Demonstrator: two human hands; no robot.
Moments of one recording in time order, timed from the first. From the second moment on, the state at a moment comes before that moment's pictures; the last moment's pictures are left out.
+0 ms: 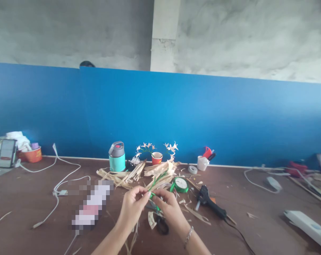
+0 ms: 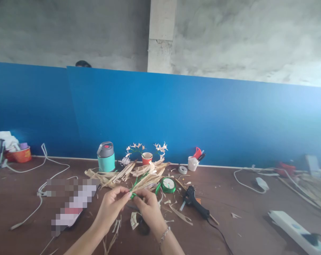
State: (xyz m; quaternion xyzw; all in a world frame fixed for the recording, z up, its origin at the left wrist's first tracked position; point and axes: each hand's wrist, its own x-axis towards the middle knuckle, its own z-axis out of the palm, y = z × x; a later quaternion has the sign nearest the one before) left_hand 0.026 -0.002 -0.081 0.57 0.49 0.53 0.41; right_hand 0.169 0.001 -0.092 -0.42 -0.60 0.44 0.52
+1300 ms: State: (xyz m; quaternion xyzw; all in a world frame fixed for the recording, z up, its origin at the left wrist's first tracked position) left_hand 0.033 -0.011 -0.085 0.65 0.45 0.52 0.34; right_hand 0.180 0.001 -0.091 -0.44 -0.58 0.34 0.59
